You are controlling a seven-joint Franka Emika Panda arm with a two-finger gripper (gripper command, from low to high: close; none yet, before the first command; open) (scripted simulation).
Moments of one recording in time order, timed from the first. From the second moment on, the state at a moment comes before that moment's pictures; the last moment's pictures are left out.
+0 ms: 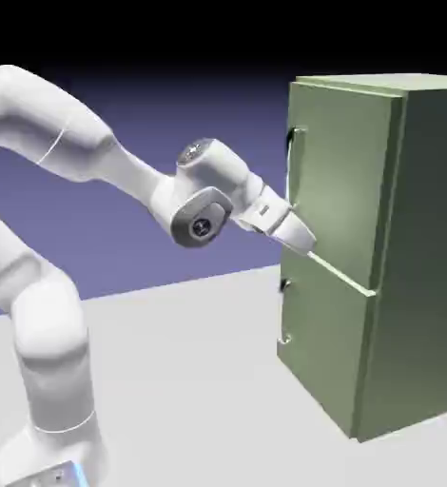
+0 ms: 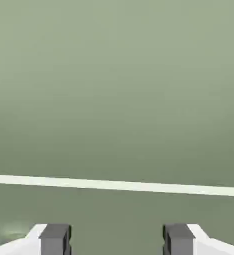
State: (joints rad) arm -0.02 -0.59 0.04 -2.80 0.12 3.03 0.80
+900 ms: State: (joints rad) arm -0.35 -0.83 0.46 -2.68 1.29 2.99 1.34
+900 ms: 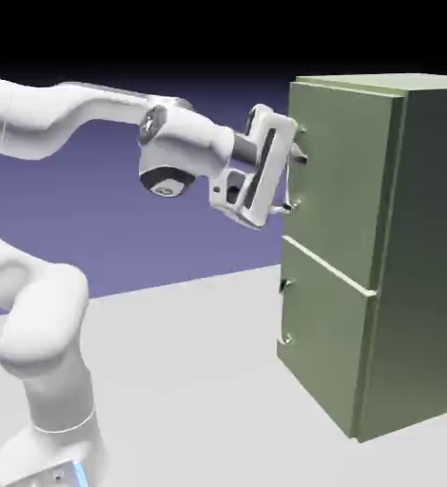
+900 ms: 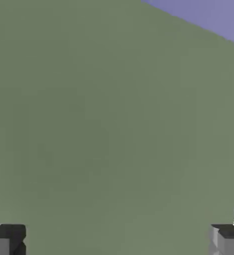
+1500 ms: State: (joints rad) arm -0.56 -0.99 0.74 -2.60 2.07 2.97 1.71
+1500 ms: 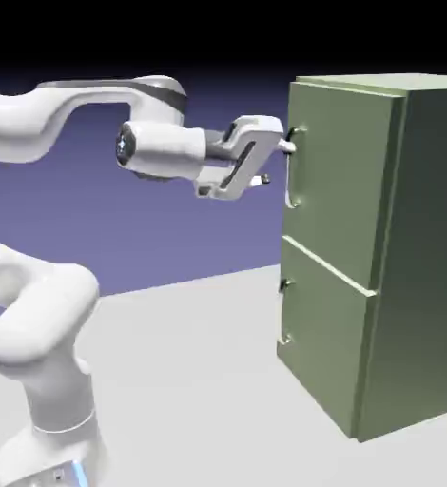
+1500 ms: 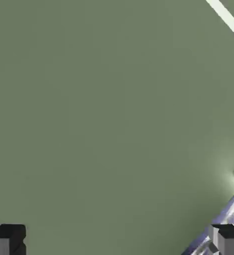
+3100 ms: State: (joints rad) arm -0.41 -1.21 0.24 -2.96 1.93 2.21 2.13
